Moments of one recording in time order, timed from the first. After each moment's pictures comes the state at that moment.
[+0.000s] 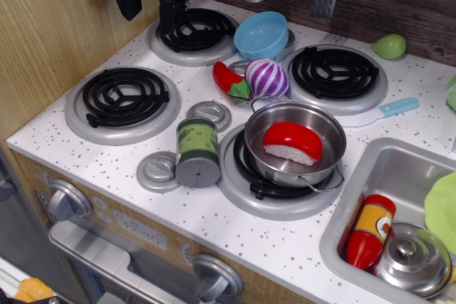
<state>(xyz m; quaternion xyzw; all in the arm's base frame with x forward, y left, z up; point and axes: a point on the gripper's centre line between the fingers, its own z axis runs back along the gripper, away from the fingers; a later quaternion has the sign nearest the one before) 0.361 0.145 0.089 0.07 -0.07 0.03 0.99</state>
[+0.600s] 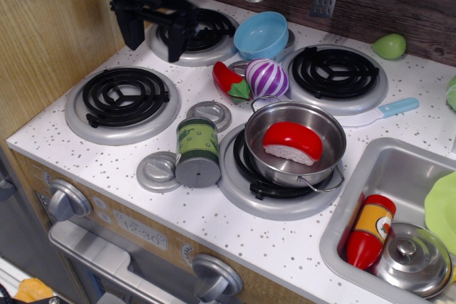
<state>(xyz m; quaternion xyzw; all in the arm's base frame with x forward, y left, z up) 0.331 0.109 0.083 0.05 -0.02 0.11 0.99</state>
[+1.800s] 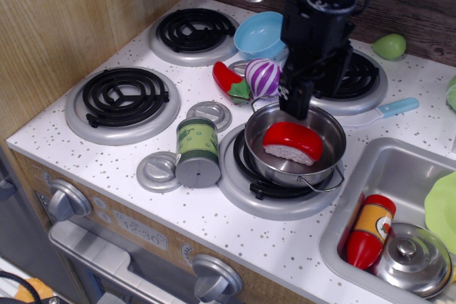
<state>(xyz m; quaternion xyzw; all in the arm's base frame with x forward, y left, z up) 0.337 -0.063 0.064 0.01 -0.03 0.64 0.76</state>
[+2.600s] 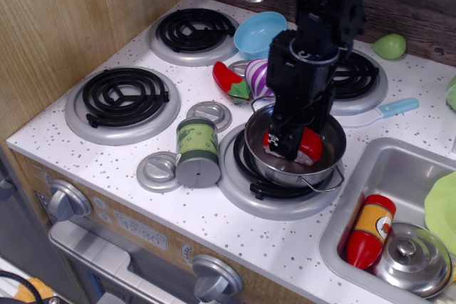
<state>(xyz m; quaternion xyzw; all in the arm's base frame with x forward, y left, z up) 0.316 -0.060 0.040 -0.01 -0.03 0.67 0.74</state>
